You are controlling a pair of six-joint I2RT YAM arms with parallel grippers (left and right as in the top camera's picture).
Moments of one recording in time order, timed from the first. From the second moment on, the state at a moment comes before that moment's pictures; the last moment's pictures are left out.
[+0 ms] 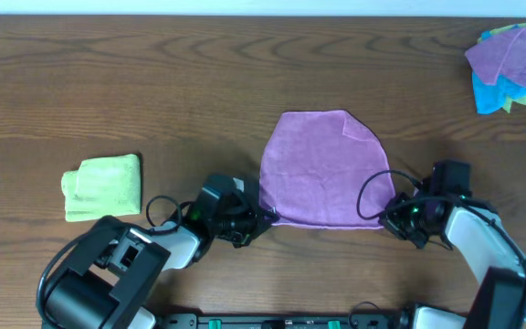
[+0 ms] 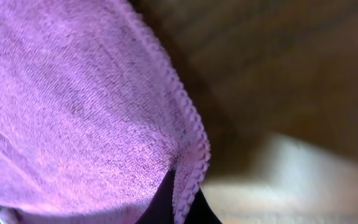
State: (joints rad) left arm -0.55 1.67 0.39 0.52 0.65 -1.46; right arm -0.21 1.41 0.57 -0.60 -0.36 0.48
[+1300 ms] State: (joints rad) left arm -0.45 1.31 0.56 -0.59 0.74 -0.89; right arm -0.12 0.95 0.56 -0.97 -0.37 0.46
